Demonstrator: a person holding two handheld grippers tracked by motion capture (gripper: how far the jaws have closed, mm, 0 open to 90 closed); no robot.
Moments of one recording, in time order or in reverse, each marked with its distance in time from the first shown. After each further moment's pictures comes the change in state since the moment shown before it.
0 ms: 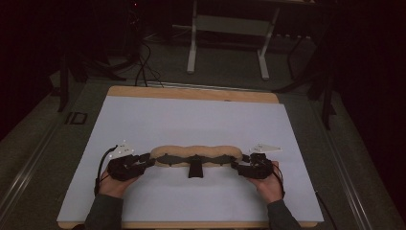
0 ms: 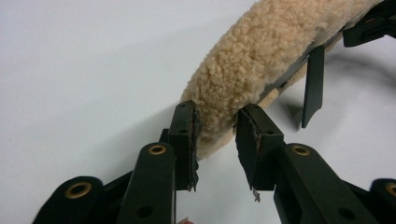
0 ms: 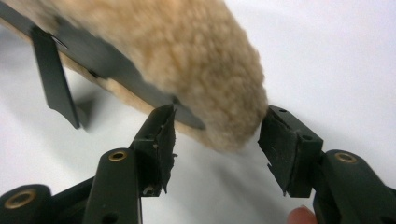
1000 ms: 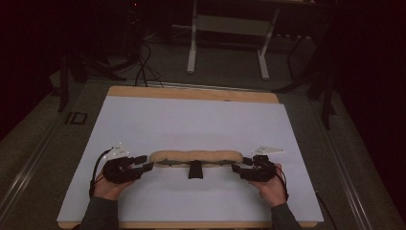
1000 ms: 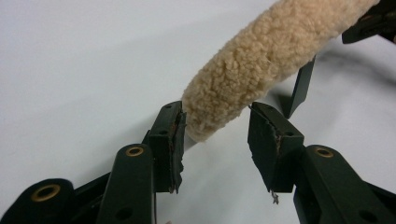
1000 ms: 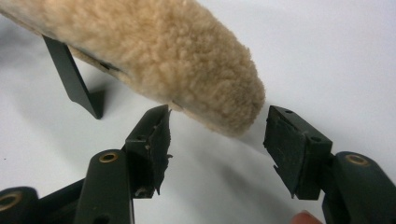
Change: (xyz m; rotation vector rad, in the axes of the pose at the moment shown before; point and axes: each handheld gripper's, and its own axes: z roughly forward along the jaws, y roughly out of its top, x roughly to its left) left arm 0.005 -0.006 -0.014 0.014 -0.032 -0.034; right arm 0.001 -0.003 -0.012 0.021 0.036 0.023
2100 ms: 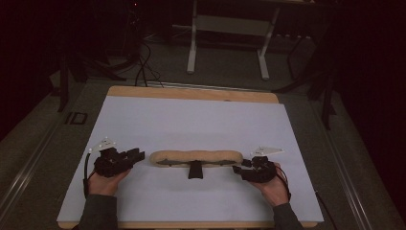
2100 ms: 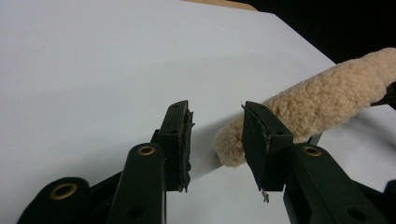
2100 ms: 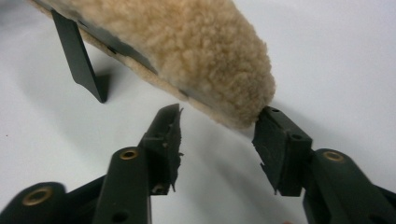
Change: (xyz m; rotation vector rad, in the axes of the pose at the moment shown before) left arm 0.019 0.005 -0.009 -0.098 0.064 -0.200; right arm 0.002 0.001 -0.003 0.040 0.010 -0.073
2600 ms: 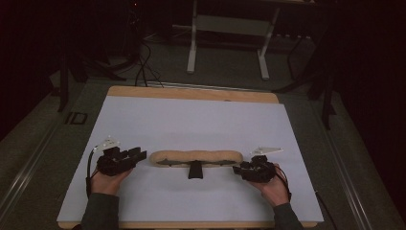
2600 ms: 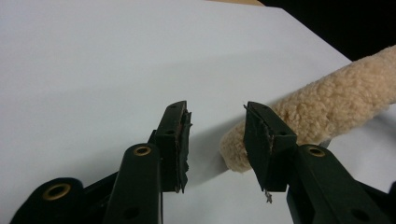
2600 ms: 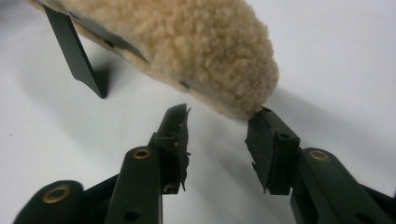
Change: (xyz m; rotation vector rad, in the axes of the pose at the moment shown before) left arm -0.004 0.002 0.006 0.016 0.028 0.042; right arm -0.001 0.000 0.003 0.048 0.011 0.050
